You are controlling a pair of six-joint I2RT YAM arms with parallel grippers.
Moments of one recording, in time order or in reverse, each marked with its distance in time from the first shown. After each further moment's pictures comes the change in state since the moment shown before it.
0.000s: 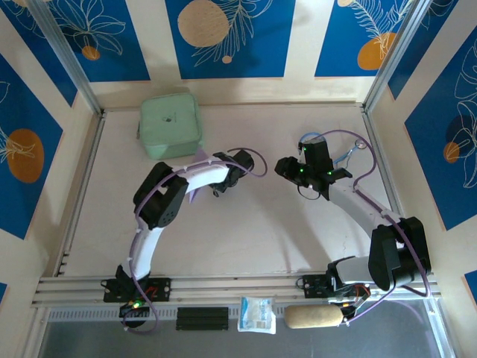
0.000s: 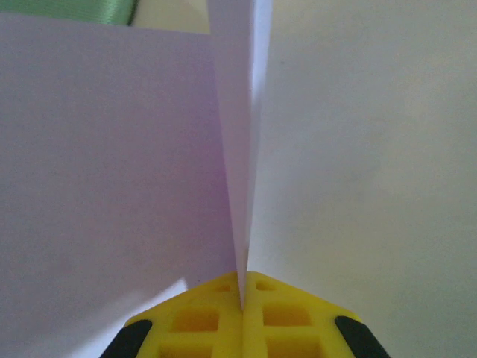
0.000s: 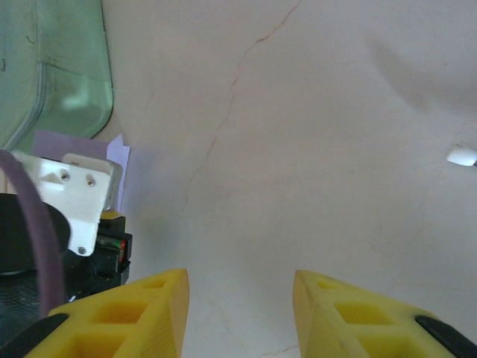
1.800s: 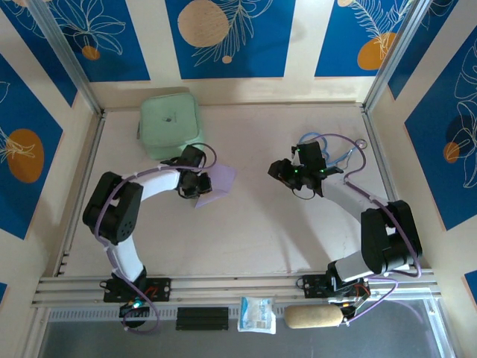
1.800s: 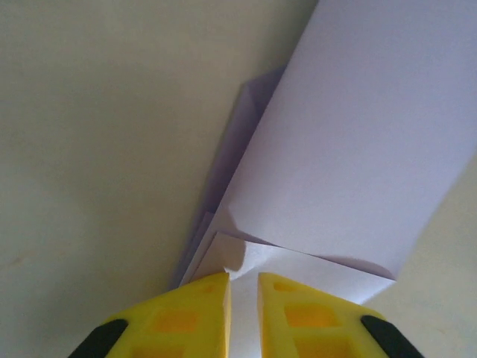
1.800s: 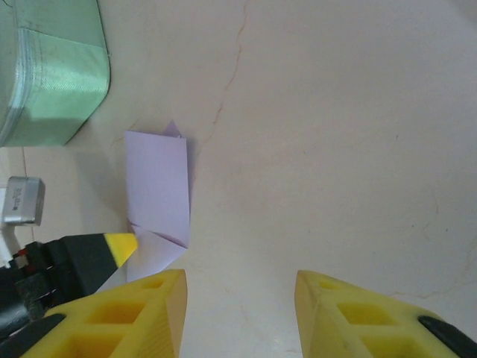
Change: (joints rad) left arm 0.299 -0.379 -0.518 0.461 0.890 -0.426; right arm 0.014 0.125 0.000 0.066 -0.114 0.071
